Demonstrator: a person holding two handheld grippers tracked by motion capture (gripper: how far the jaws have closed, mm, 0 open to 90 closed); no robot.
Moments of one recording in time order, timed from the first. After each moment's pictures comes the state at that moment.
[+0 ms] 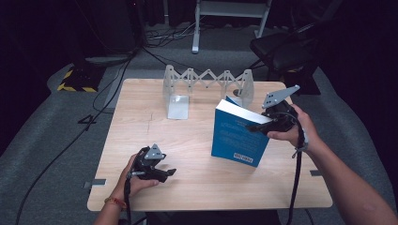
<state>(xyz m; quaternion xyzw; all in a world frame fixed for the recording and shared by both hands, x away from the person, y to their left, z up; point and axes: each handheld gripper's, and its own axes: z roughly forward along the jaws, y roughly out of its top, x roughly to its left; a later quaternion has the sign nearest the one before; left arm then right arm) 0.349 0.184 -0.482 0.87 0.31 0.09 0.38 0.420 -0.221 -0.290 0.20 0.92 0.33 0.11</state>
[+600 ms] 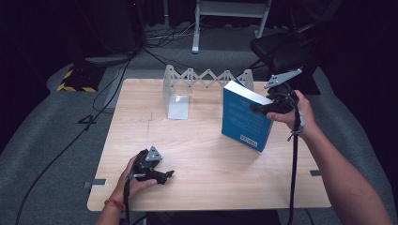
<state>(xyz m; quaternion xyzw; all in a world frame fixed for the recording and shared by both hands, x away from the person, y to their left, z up) 0.347 0.181 -0.500 0.87 0.34 0.11 0.34 0.466 -0.231 -0.282 0.28 0.89 0.33 0.16</state>
